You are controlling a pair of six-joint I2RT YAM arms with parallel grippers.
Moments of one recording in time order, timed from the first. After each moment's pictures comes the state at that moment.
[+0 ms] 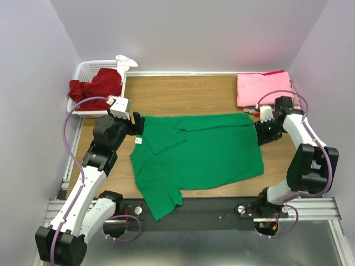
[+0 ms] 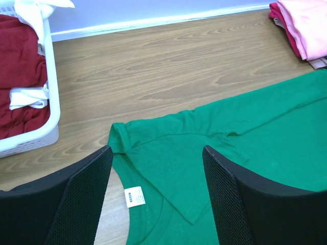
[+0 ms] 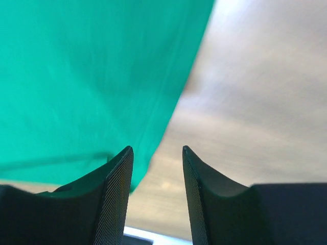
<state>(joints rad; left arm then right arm) -0.24 0.81 0.69 -0.06 0.09 -0.07 -0.17 1.52 1.03 -0.87 -0.17 -0.50</state>
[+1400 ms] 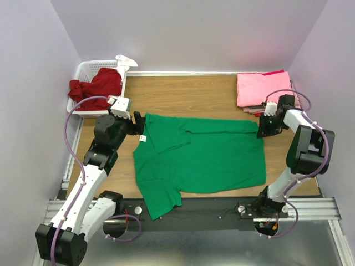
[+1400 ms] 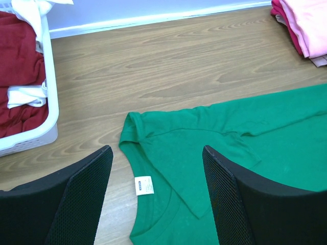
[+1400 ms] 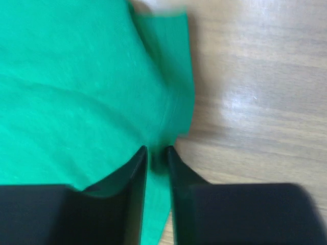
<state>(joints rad) -0.24 0.82 0.69 -0.05 0.09 -0.07 -0.24 1.75 1.14 -0.63 -0.32 -0.29</state>
